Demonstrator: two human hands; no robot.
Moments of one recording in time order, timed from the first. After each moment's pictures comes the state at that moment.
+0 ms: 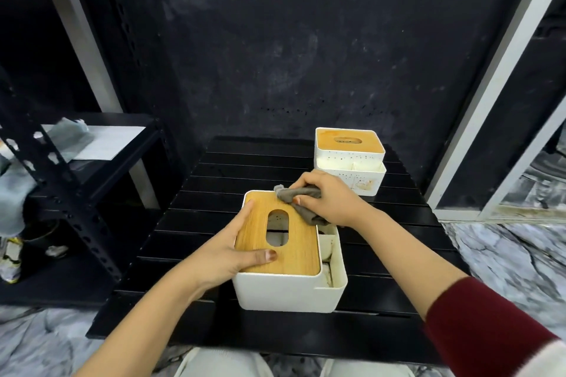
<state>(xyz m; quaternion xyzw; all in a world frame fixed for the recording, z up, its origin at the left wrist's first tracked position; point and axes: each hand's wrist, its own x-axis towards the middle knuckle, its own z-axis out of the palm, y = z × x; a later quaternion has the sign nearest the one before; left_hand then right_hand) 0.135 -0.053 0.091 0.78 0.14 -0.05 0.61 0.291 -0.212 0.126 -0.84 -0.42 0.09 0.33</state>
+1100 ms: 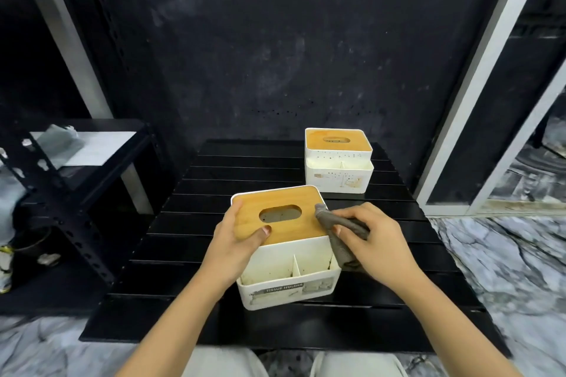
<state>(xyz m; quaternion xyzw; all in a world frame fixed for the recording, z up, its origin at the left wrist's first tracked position) 0.150 -0.085 0.081 0.77 0.24 0.13 0.58 0.235 -0.296 0.101 -0.83 -0.29 -0.04 0.47</state>
